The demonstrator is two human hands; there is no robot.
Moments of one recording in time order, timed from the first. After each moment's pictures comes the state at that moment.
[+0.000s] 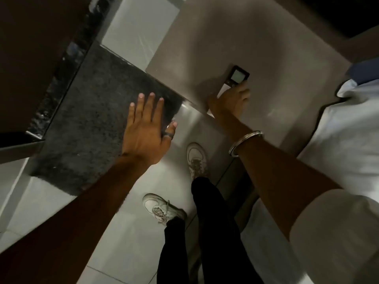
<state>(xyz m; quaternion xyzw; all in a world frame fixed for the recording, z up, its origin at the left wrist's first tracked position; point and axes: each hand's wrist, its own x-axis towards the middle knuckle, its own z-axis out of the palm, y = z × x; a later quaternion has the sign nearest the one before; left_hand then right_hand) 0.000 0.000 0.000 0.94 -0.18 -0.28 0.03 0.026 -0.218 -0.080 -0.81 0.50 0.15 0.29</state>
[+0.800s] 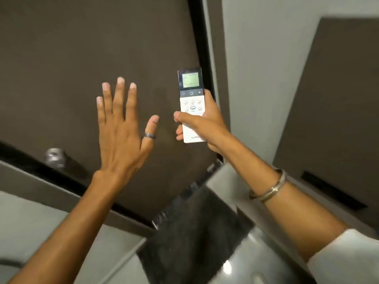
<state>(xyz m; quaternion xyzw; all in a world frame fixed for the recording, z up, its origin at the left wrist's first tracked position) 0.044 0.193 0.634 0.93 -0.08 0.36 0.00 0.110 -0.005 0.597 -0.60 -0.11 0.06 0.79</state>
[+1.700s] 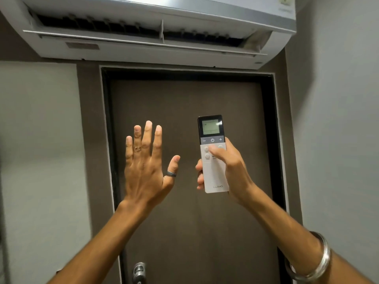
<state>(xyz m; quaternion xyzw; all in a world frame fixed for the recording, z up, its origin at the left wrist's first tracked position) -0.036 0.321 0.925 0.74 0.05 0.65 -0.14 0.032 0.113 0.929 -0.49 -0.47 -0.01 0.74</state>
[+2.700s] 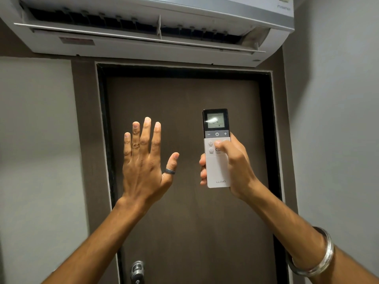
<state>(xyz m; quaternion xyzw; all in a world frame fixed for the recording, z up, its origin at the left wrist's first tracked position) -0.032 0.322 0.929 0.75 0.05 0.65 -0.14 0.039 0.110 0.932 -0.48 -0.47 -0.03 0.74</state>
